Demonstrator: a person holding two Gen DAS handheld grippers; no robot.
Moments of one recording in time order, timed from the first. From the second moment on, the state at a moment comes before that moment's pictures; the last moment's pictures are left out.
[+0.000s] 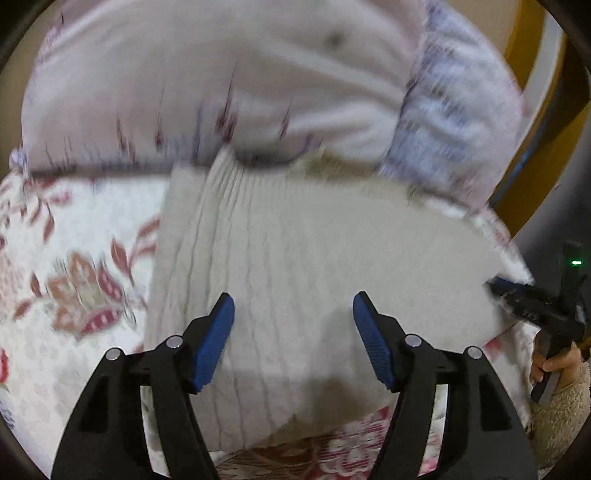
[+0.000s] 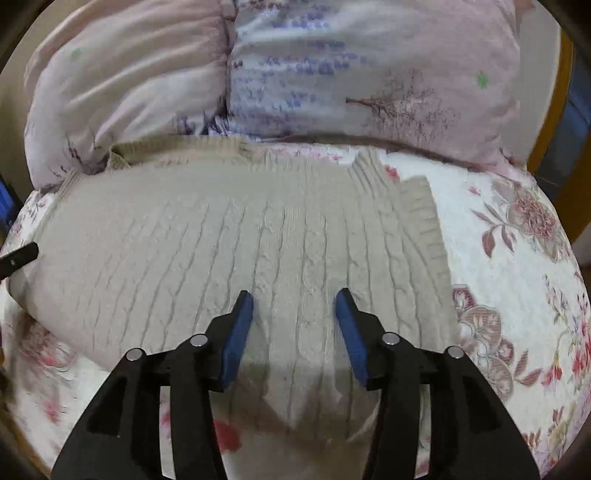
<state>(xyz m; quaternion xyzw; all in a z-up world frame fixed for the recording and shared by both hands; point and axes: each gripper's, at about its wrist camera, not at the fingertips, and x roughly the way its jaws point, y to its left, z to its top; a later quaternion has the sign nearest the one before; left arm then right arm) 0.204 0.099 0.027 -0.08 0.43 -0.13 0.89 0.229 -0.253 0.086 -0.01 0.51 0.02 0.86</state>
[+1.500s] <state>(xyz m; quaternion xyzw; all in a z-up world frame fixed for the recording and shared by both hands) 0.243 0.185 0.004 -0.39 0.43 -0.13 0.81 0.269 -0.175 0.075 -0.03 0.51 0.06 0.86</state>
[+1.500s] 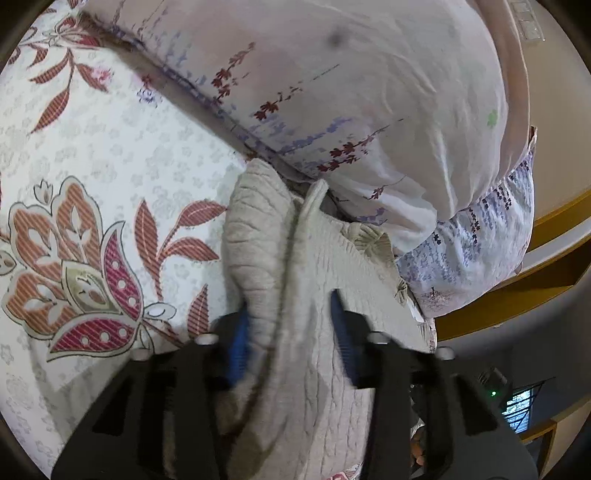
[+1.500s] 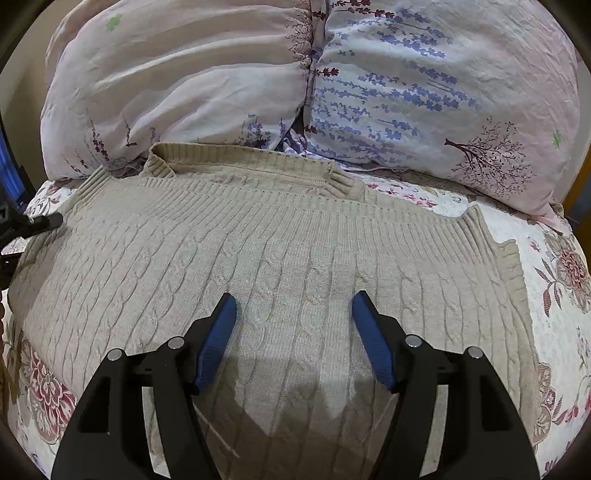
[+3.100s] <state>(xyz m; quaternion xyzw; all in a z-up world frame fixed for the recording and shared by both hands) 0.240 -0.017 0.077 -0.20 0.37 -0.23 0.88 0.259 -0.357 0.085 0.37 0.55 0.13 0.74</state>
